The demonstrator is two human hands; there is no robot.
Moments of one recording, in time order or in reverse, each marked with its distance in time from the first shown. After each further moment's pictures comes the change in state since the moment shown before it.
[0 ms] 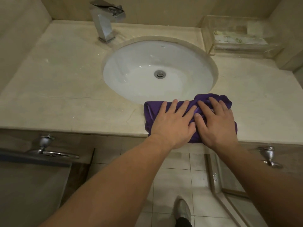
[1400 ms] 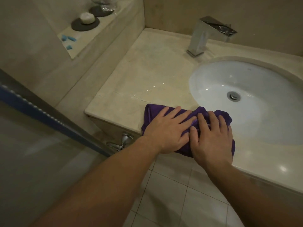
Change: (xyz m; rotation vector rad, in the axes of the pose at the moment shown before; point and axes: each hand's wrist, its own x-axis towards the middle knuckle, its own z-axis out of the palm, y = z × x) left_hand -0.121 -0.237 -0.011 0.018 0.035 -0.103; right_hand -0.010 -0.260 0.061 -0.061 -0.096 -0.182
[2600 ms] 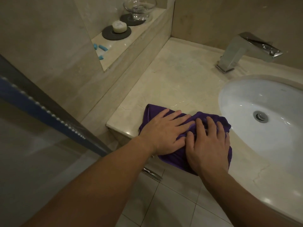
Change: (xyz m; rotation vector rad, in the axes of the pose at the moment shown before) left_hand -0.015 -0.103 -0.009 -0.022 0.018 0.001; right_hand 0.037 -0.094 0.016 0.018 -0.017 -0.057
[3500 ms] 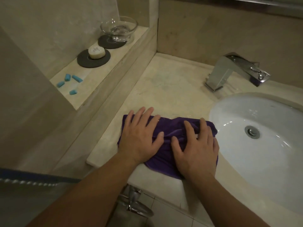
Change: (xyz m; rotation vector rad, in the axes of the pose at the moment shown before) left_hand 0.039 -0.057 0.002 -0.025 0.362 -0.383; right_hand 0.073 -0.012 -0.005 0.124 0.048 0.048
